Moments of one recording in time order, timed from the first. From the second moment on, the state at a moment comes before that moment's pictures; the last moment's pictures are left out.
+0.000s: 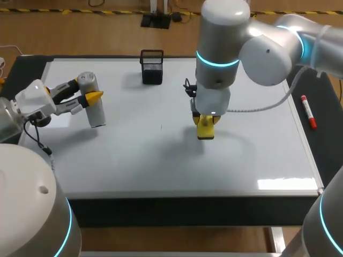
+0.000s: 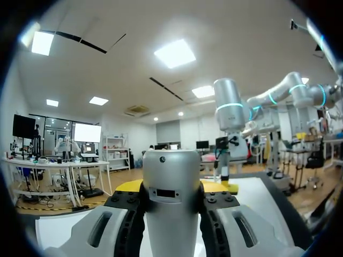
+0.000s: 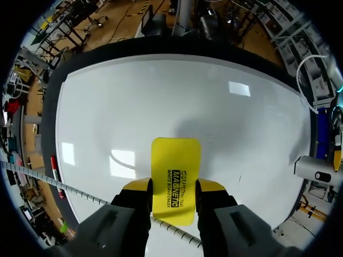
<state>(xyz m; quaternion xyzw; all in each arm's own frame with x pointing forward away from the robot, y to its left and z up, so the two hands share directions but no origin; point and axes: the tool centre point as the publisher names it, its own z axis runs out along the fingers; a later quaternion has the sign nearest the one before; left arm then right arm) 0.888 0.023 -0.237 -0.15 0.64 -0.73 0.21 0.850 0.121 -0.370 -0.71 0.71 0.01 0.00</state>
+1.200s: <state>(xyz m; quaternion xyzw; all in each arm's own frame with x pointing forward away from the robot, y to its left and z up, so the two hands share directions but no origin) 0.888 0.023 -0.237 -0.15 0.64 -0.73 0.21 1.007 0.109 -0.392 -0.71 0.71 0.01 -0.01</state>
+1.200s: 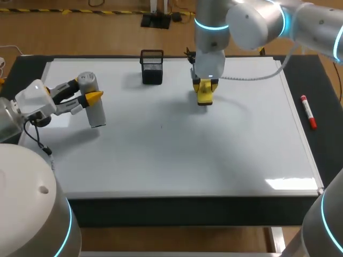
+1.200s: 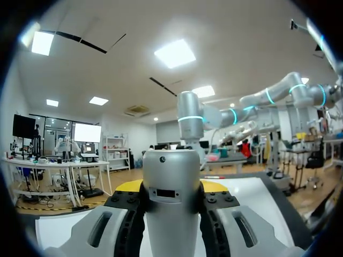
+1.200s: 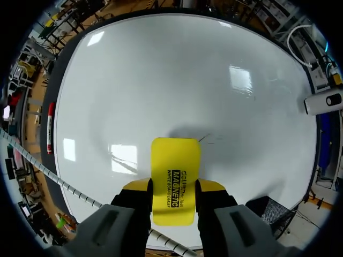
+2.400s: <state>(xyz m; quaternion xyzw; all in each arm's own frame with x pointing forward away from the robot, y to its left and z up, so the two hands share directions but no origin) 0.888 0.023 -0.237 -0.15 0.64 -0.73 0.21 1.044 0.106 -0.417 -0.70 0.72 0.03 -0.04</state>
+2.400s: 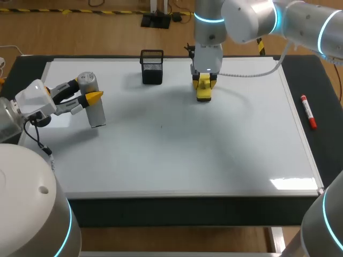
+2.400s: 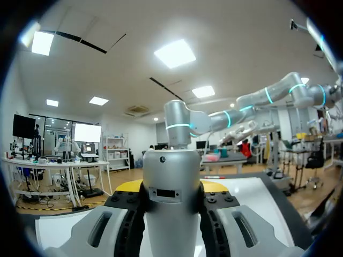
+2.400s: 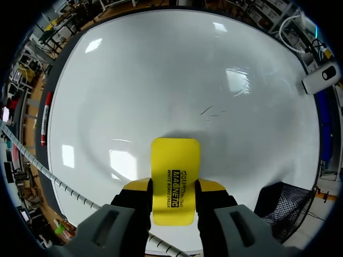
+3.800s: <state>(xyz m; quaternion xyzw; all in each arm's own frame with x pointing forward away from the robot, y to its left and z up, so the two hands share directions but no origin) 0.888 0.023 -0.237 -0.15 0.64 -0.73 0.21 1.049 0.043 -0.352 -0.41 0.89 0.20 0.03</state>
